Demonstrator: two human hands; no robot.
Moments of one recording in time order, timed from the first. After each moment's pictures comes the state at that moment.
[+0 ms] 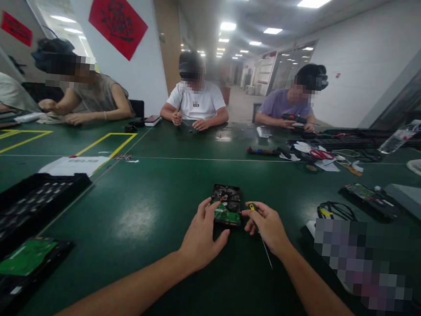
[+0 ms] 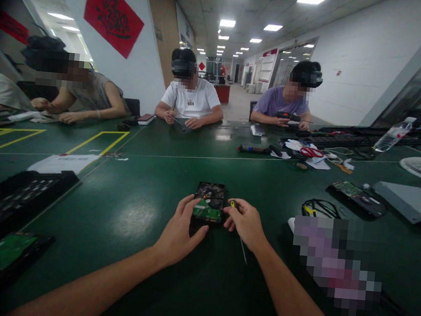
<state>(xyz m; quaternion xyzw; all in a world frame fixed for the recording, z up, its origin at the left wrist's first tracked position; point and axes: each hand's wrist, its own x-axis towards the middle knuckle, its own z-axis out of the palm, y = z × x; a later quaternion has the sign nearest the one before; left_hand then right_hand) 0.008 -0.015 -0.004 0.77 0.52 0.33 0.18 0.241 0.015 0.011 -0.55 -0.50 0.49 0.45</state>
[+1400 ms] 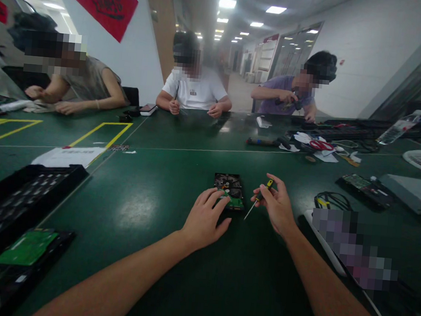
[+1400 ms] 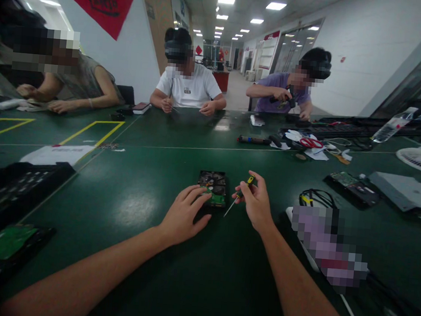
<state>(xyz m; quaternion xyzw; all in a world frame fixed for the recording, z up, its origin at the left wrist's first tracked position) 0.006 0.004 0.004 0.86 0.43 0.27 0.05 0.257 0.029 0.022 -0.49 -0.47 0.45 0.59</state>
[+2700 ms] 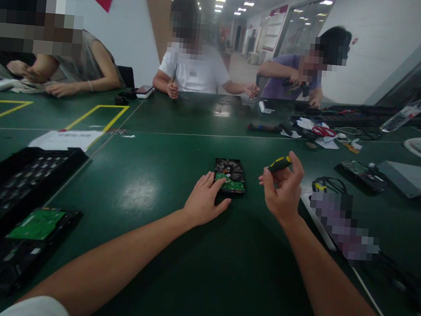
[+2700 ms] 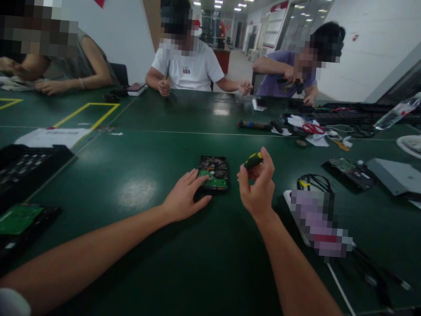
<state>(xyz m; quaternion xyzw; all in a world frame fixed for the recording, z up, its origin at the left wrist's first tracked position) -0.001 0.008 -0.008 0.83 0.49 0.22 0.12 0.251 0.008 0.038 -0.52 -0.64 0.10 0.55</state>
